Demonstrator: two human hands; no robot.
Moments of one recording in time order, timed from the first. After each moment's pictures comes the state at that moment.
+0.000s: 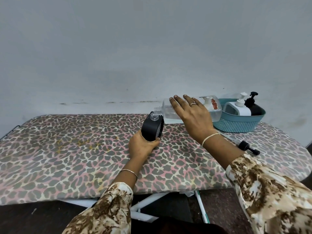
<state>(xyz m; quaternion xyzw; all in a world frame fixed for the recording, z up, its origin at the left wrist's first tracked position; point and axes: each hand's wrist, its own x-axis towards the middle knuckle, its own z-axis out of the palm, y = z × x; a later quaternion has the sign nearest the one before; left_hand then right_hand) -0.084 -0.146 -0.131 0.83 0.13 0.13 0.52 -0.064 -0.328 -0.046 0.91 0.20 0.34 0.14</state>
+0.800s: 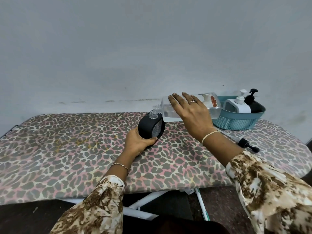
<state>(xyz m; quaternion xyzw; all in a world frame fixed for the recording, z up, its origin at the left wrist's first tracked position) -0.074 -0.126 -0.127 0.82 0.05 0.09 0.56 -0.063 -0.330 -0.048 0.90 0.21 0.35 0.14</state>
